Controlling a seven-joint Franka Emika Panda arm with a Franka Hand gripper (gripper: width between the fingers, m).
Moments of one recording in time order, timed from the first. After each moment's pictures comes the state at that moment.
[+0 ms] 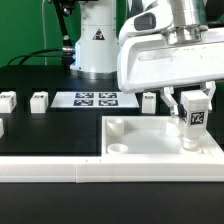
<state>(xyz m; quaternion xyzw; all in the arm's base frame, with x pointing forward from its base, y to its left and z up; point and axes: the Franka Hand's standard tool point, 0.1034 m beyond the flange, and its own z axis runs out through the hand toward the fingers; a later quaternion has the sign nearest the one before) 0.620 0.114 0.080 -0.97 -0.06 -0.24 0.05</state>
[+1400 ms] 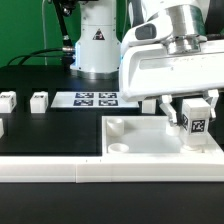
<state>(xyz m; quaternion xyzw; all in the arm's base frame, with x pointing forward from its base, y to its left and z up) 0.620 0.116 0.068 -0.95 -0.06 -0.29 0.04</state>
